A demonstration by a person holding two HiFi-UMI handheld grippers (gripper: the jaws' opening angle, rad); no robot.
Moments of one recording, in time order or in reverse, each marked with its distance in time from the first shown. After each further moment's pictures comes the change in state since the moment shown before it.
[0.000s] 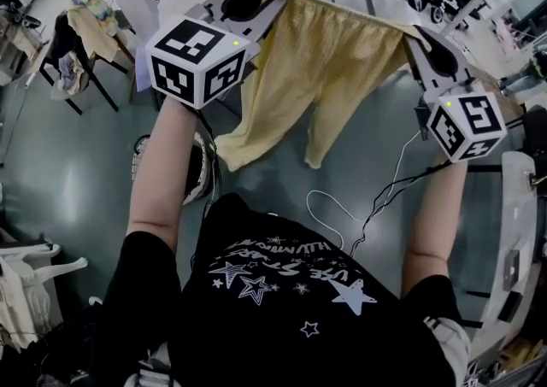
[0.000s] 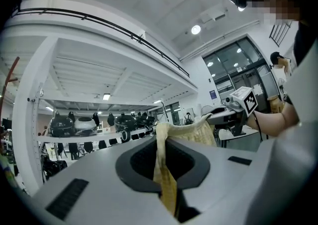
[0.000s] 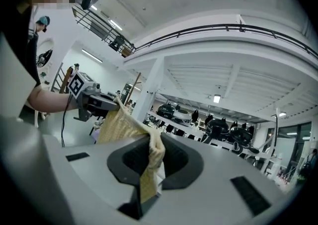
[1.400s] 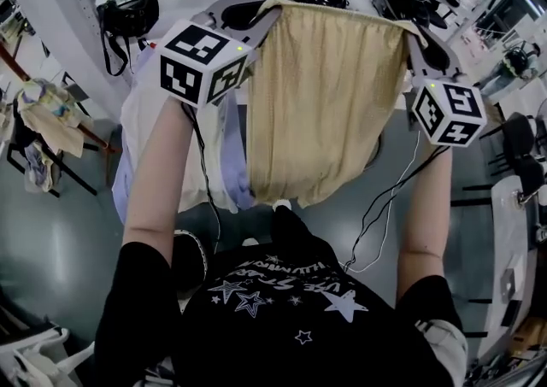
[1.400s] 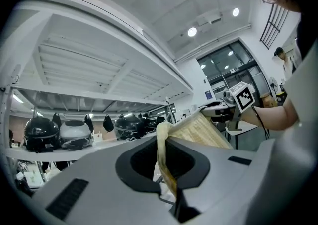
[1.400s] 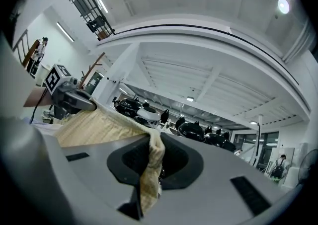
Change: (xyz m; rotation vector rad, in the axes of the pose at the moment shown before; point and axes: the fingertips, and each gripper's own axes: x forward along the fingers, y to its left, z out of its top) left arm 0.221 0.267 -0.033 0.040 -0.038 -0.114; right arm 0.282 -0.189 -0.001 -0.042 0.018 -0.364
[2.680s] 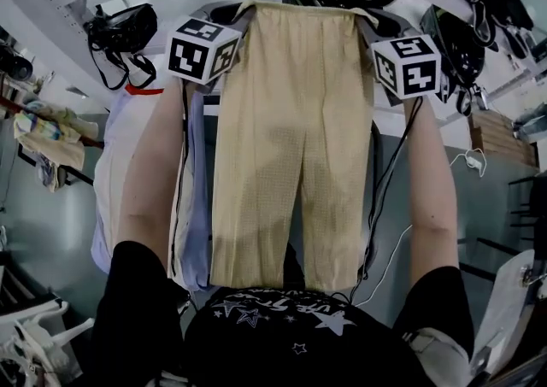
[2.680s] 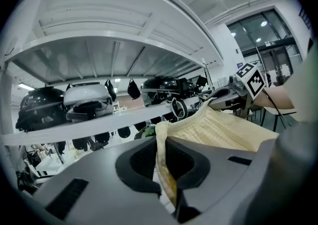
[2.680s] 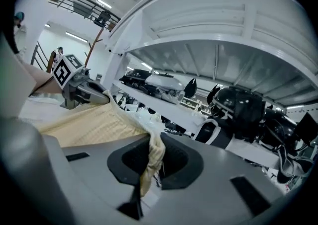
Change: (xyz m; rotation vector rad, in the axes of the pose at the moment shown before) left arm 0.245 0.233 -0.182 -0.061 0.347 0.272; right arm 0.386 -0.035 -0.182 0.004 0.210 0.400
